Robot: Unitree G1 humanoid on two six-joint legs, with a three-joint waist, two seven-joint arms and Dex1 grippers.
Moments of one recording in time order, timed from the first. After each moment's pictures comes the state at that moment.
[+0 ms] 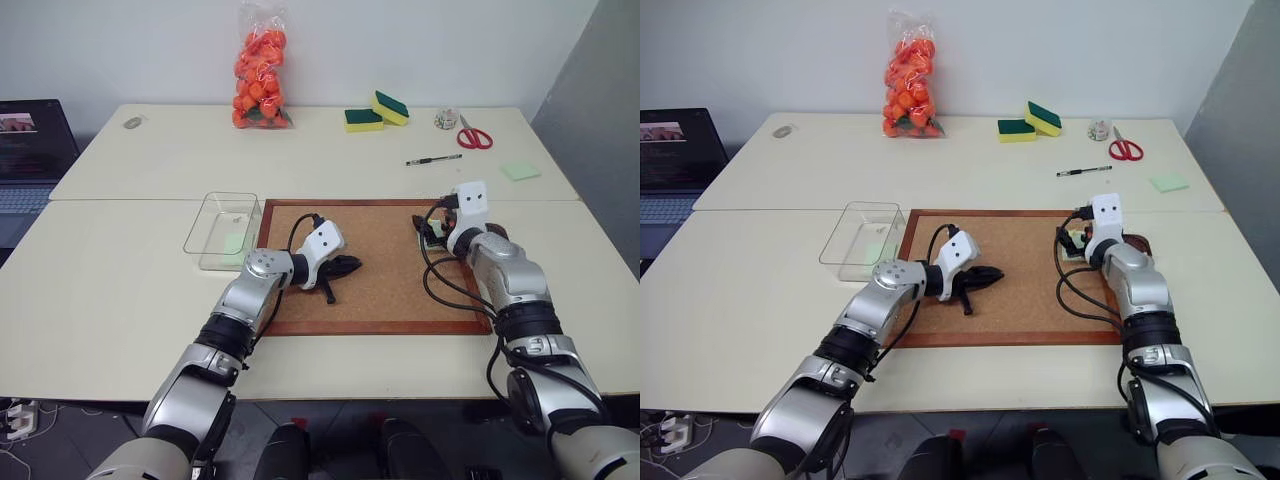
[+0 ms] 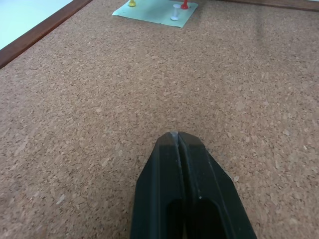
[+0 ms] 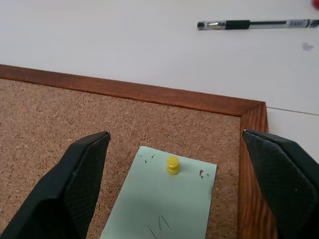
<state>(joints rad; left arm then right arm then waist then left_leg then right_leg) -0.70 0.30 -0.26 0.49 -0.06 0.16 -0.93 -0.76 -0.32 -0.08 0.55 0.18 0.40 0.33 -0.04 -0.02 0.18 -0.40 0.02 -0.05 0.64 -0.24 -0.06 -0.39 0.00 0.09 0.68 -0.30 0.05</state>
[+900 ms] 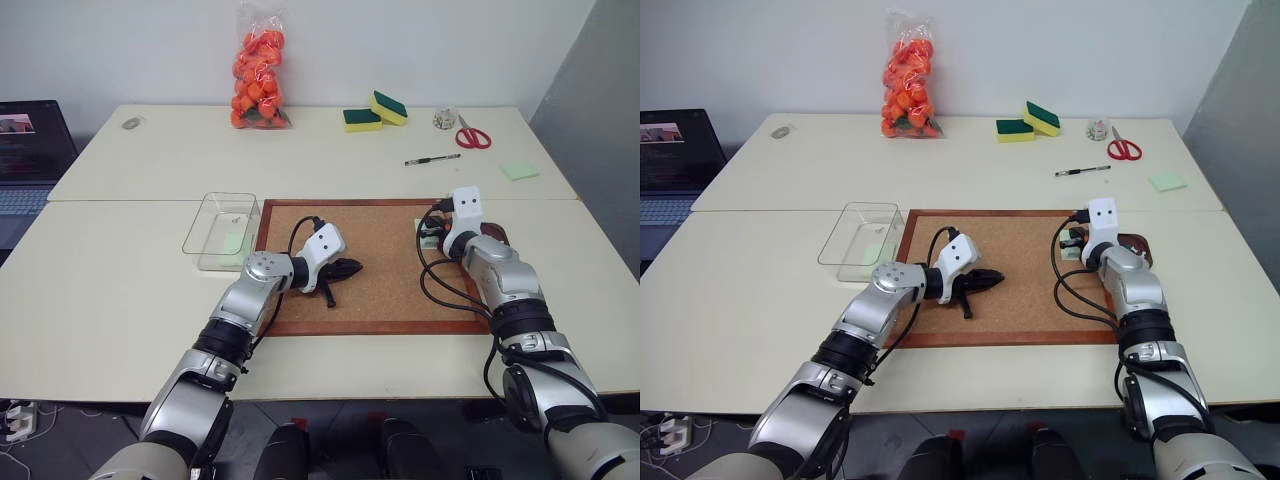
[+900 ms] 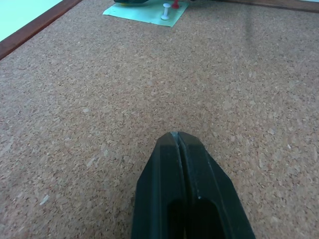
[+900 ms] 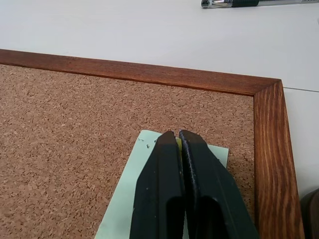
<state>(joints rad) -0.67 0.30 -0.26 0.43 -0.05 0.19 -0.93 -0.77 -0.30 -0.08 0.61 0.17 0.38 0.33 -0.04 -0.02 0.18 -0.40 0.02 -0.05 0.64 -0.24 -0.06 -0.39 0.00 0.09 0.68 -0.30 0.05</state>
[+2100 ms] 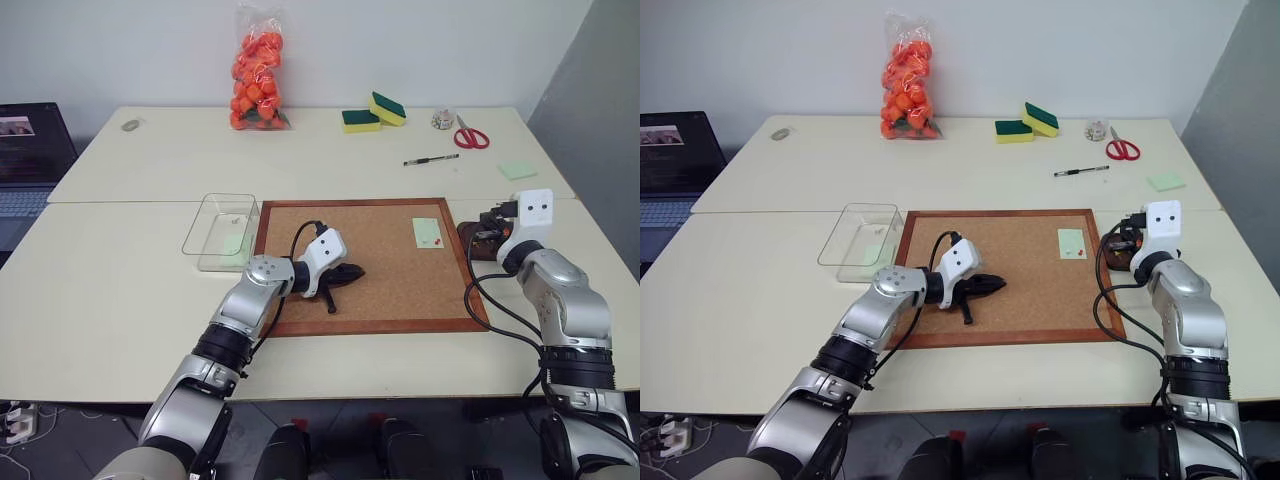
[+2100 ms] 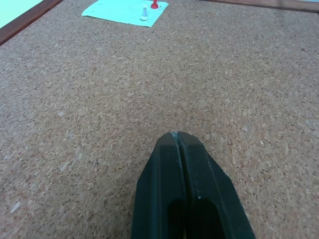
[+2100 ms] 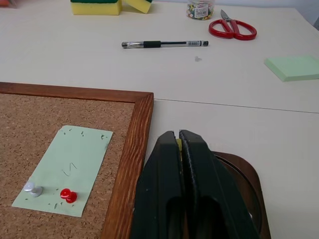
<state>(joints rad) -0.64 0.30 -0.27 0.39 -0.05 0.21 -0.95 -0.49 -0.42 -0.21 0.10 0.21 0.55 0.26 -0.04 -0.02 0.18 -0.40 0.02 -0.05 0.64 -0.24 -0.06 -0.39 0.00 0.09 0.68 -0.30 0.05</state>
